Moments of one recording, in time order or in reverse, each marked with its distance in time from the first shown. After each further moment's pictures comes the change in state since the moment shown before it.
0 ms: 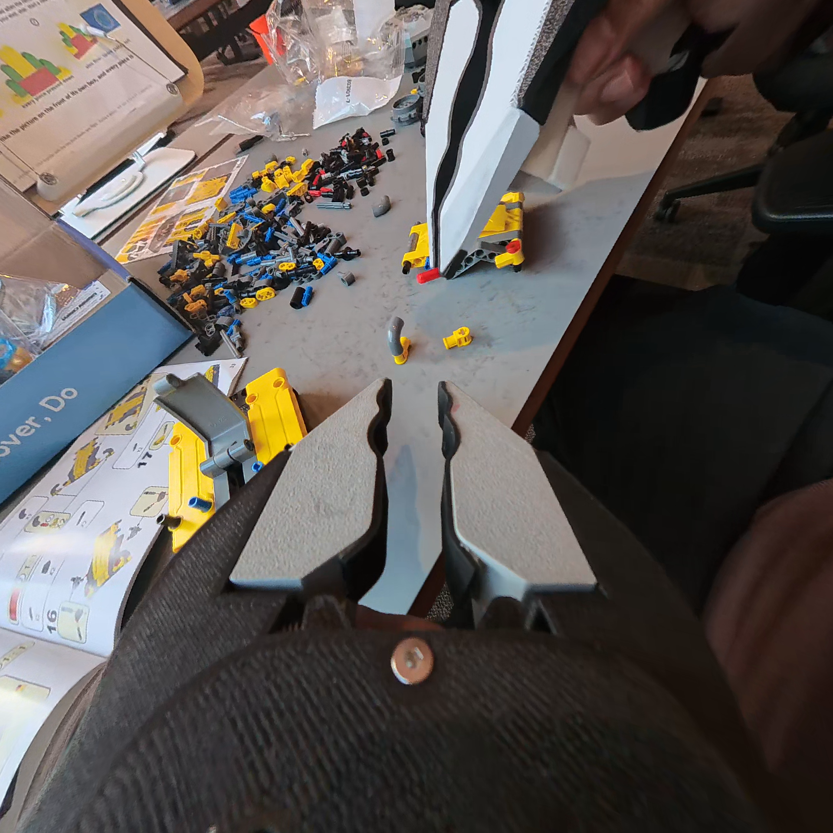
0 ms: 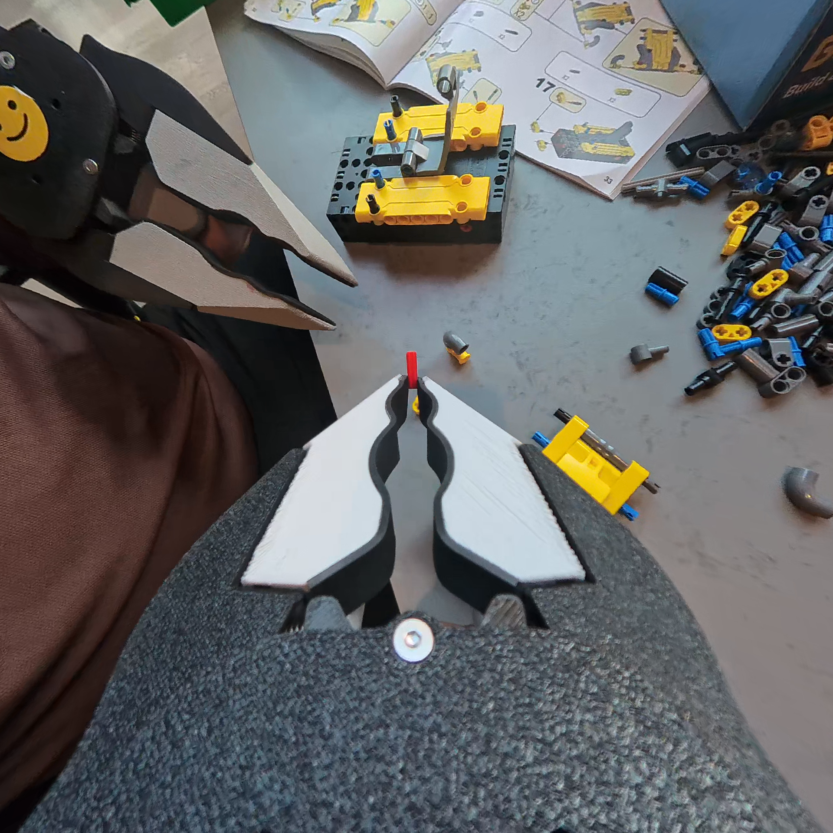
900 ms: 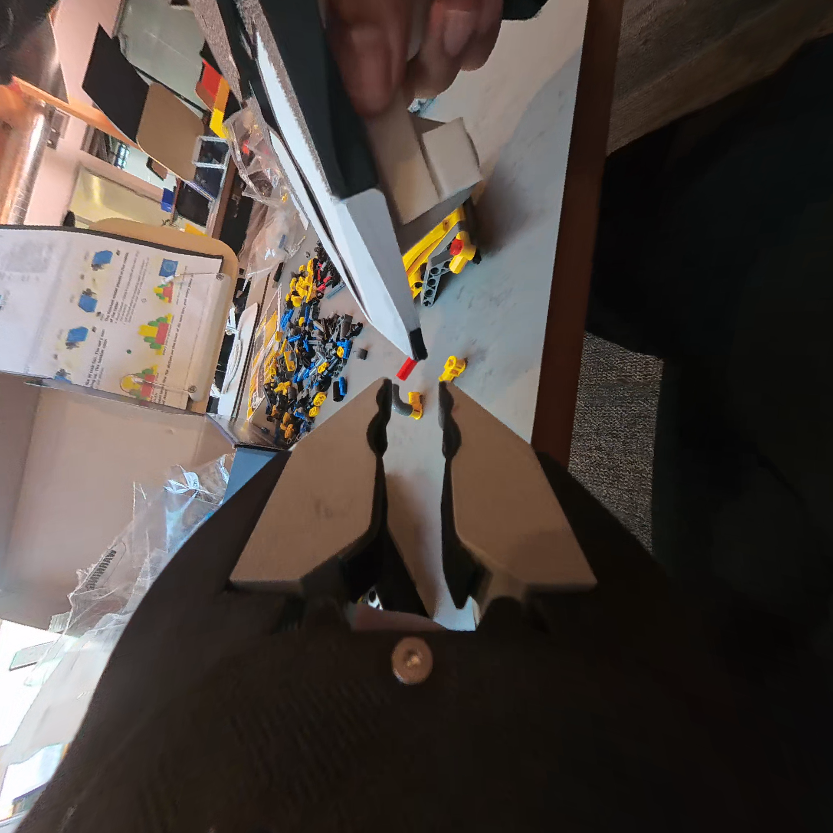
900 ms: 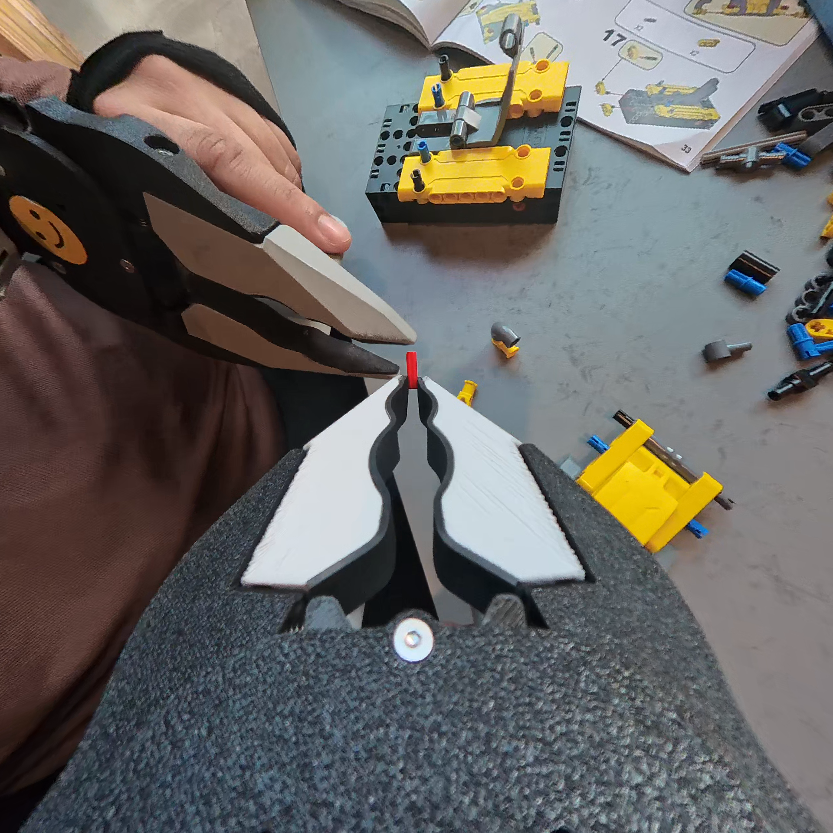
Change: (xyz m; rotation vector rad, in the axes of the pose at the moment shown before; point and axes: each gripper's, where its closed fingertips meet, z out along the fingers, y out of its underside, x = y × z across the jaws) left arm 0.018 -0.017 0.022 -0.020 -0.088 0.647; right arm -0.021 0.007 0.009 -0.052 -0.061 0.011
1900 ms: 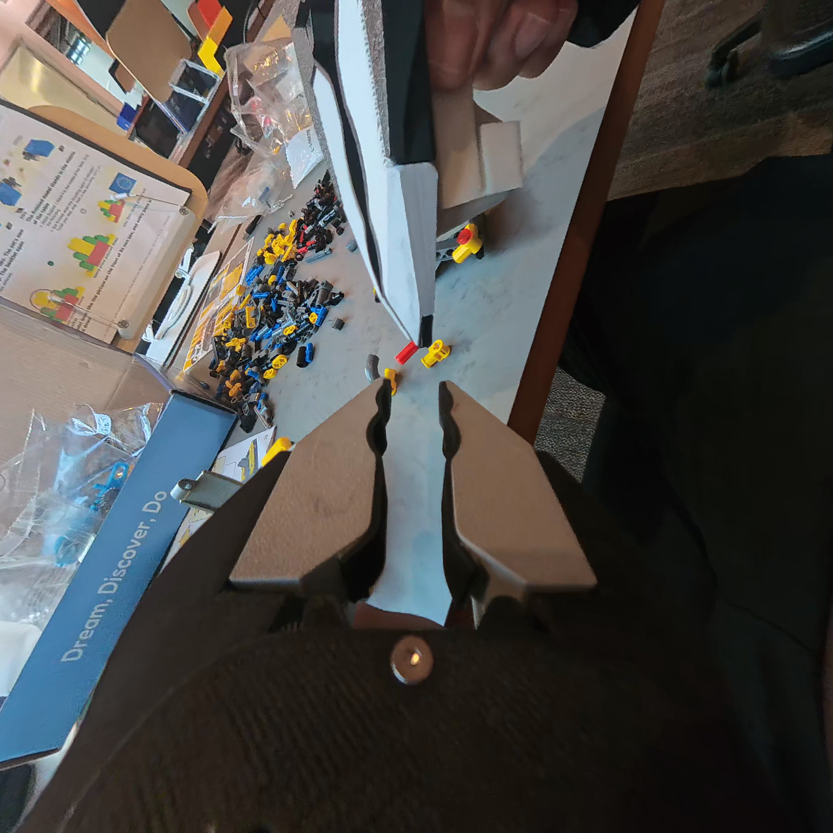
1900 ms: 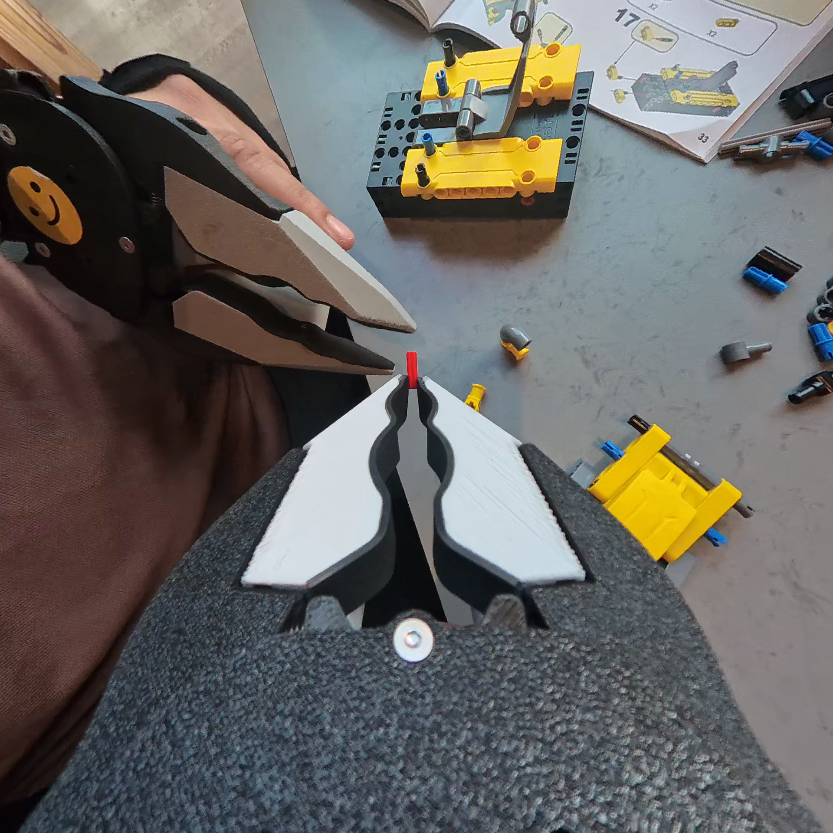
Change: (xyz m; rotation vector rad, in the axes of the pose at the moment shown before) left arm 0.007 0.010 -0.005 0.011 0.032 -0.261; right arm -0.004 0.000 0.007 -0.028 0.012 0.009
